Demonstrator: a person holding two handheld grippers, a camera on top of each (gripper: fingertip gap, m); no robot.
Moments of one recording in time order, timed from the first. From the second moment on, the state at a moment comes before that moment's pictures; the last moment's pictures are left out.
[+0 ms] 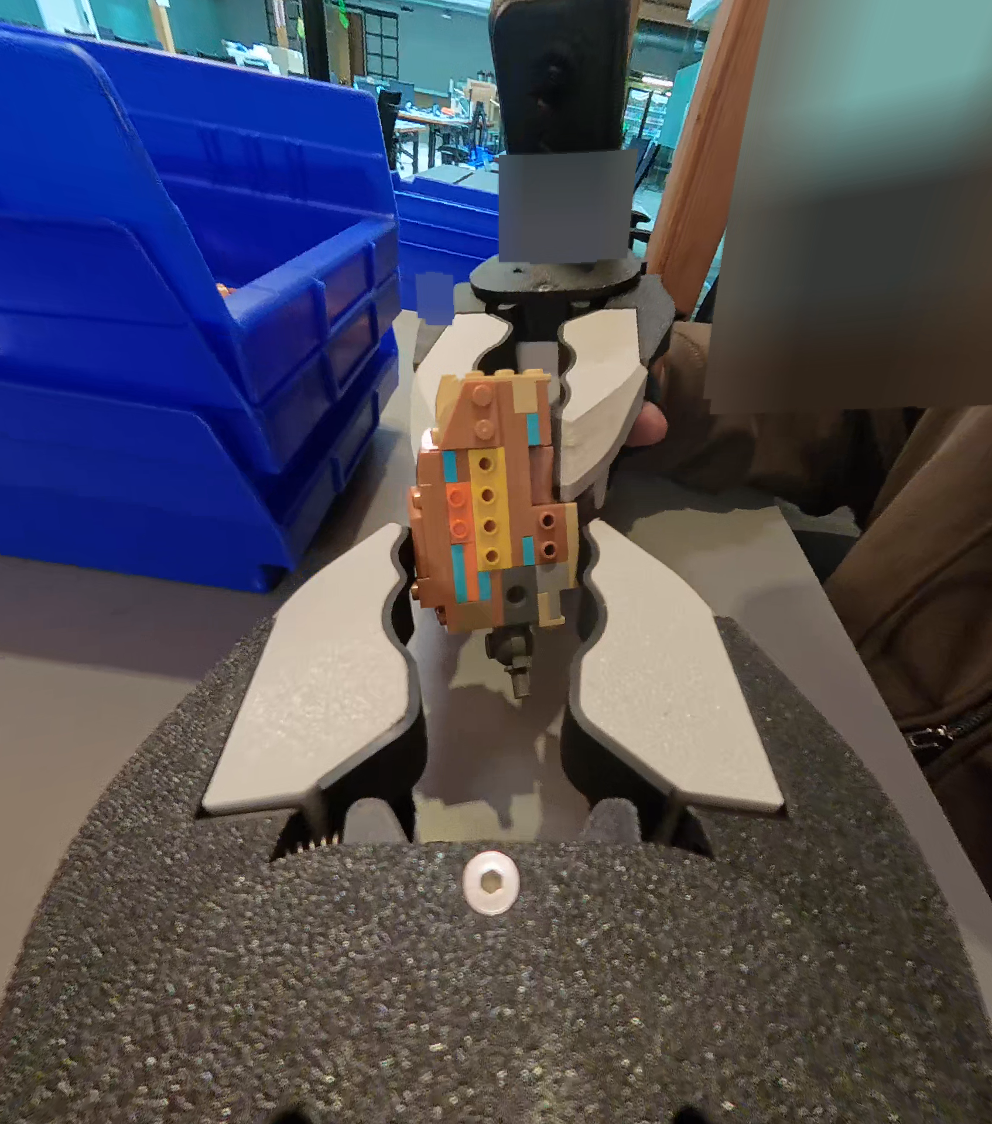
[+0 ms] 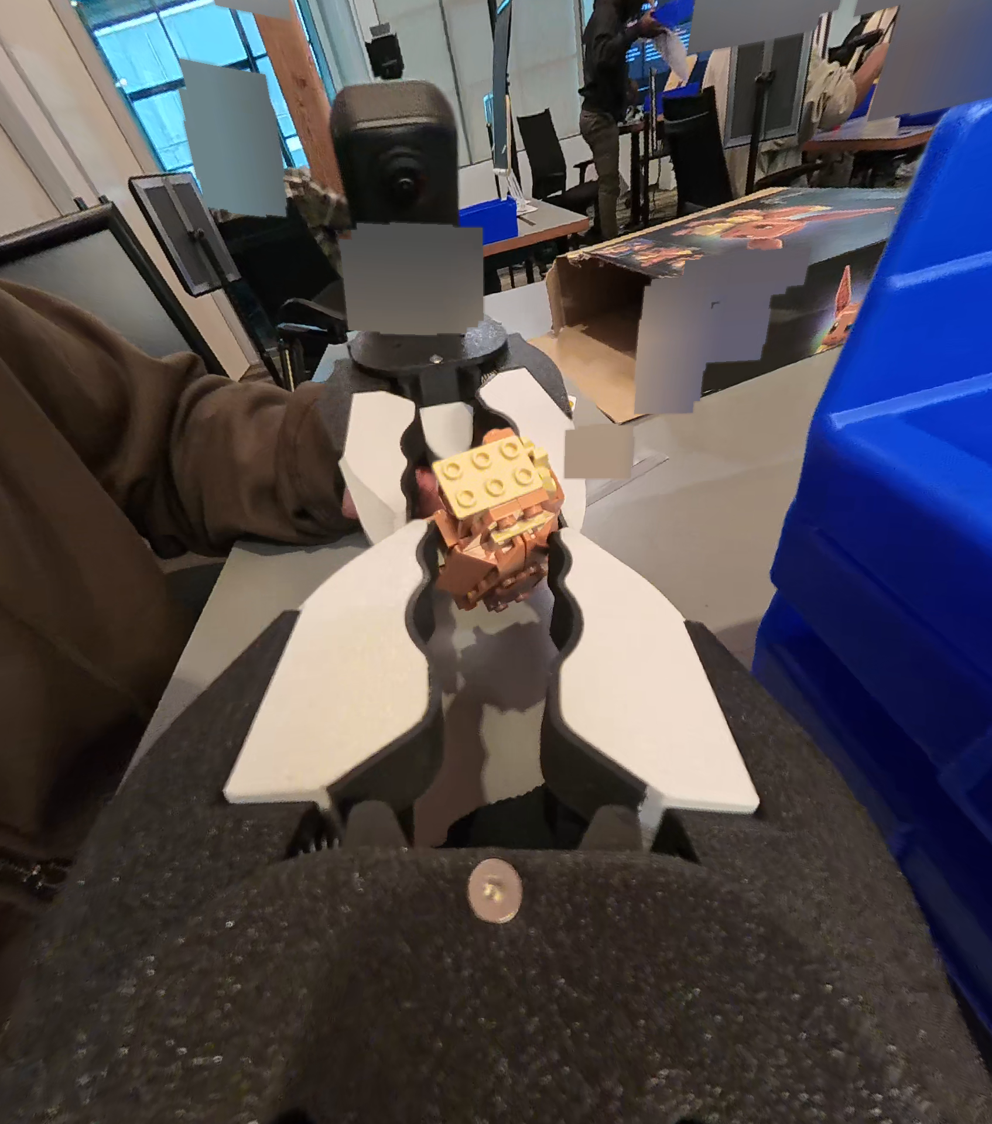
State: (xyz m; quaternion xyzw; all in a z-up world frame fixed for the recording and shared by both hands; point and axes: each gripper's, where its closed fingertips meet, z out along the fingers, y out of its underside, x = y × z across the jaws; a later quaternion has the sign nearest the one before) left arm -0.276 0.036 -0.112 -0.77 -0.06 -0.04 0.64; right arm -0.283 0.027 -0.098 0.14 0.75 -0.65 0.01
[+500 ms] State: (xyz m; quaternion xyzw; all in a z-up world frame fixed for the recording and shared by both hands) left arm -0.261 0.034 -0.115 -0.75 -0.09 -0.19 0.62; right arm -0.269 0.030 -0.104 0.08 0.76 -0.64 0.03
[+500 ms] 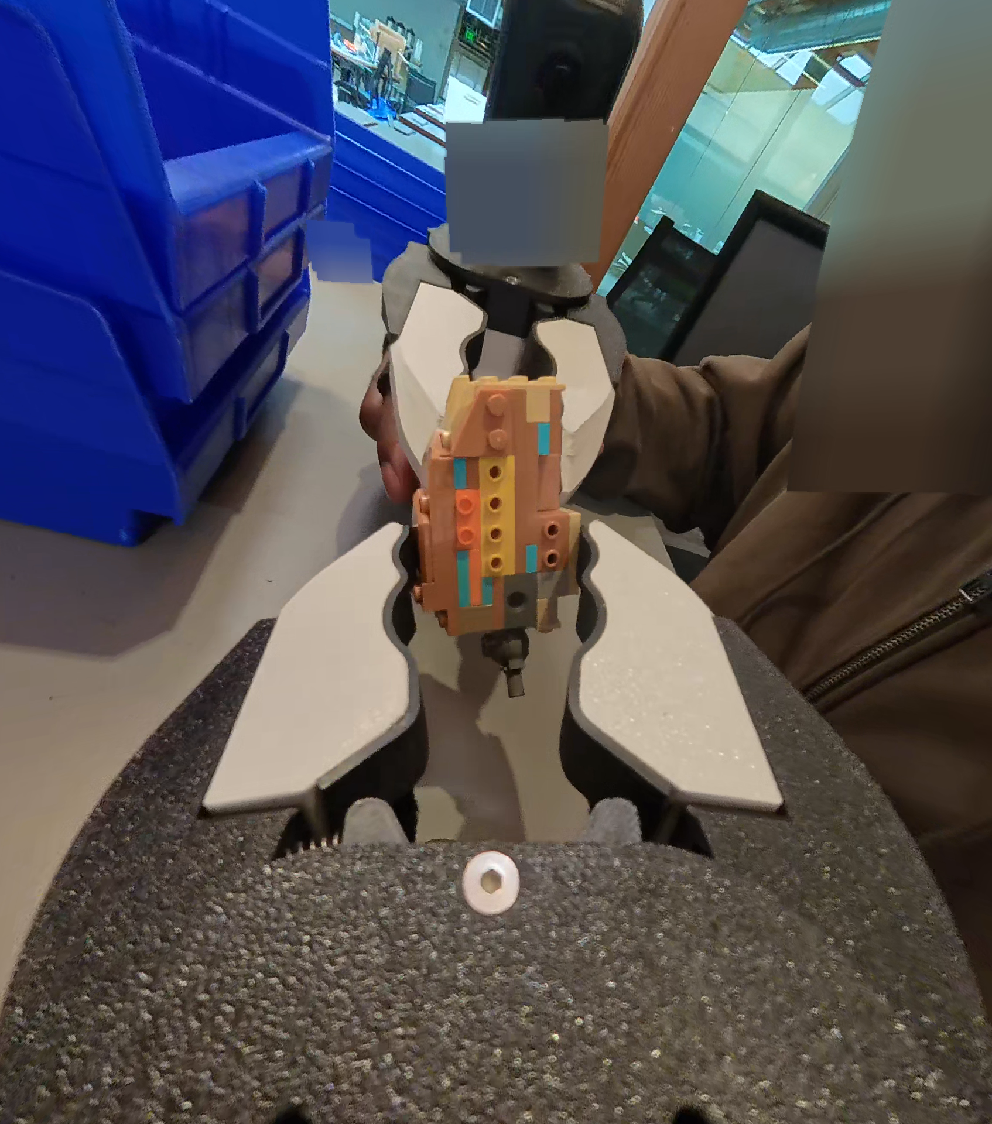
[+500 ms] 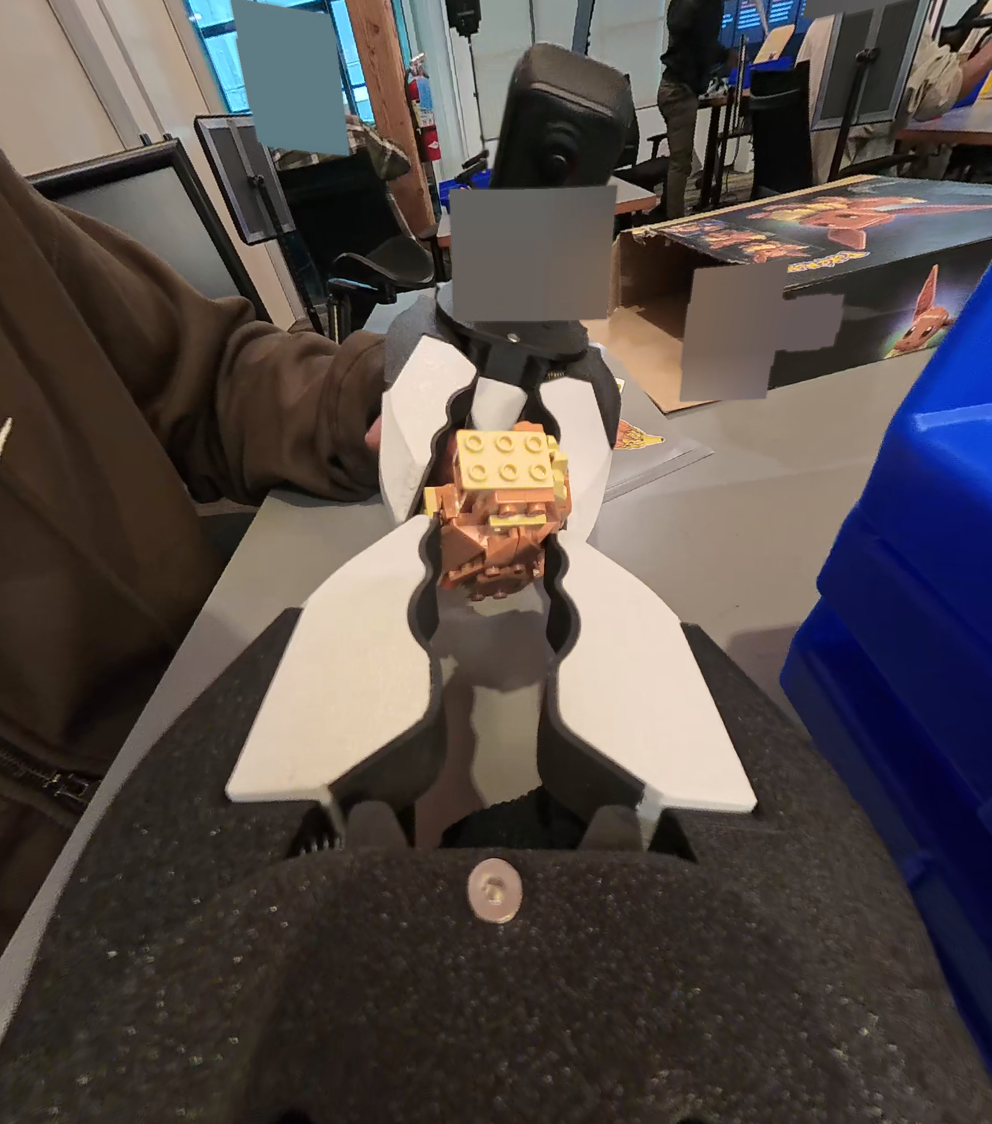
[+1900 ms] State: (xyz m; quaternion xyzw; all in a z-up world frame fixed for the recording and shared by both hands) left arm -0.289 0.016 -0.134 -0.83 -0.15 -0.11 0.53; right arm -0.276 0.050 -0.061 0.04 0.67 -0.74 -0.05
